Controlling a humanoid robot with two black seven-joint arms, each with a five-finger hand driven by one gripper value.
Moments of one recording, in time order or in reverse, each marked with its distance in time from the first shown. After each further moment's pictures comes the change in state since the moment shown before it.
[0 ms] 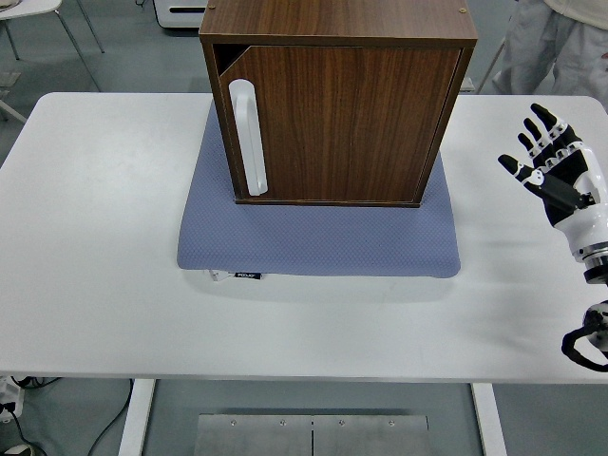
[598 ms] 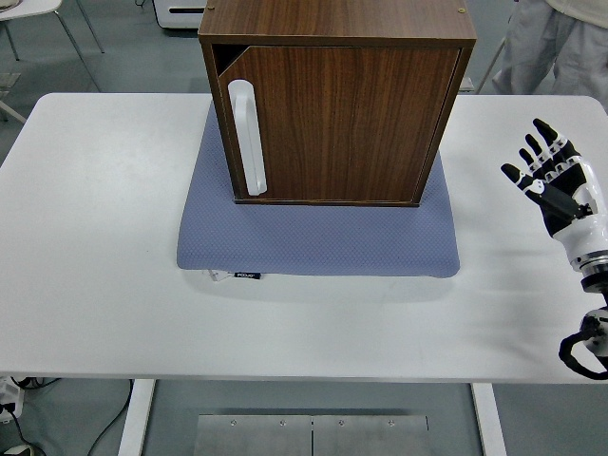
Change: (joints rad) left arm 0.000 0.000 0.000 0.000 0.000 0.000 0.000; right arm -0.005 0.029 -0.007 -0.072 0.028 0.041 0.000
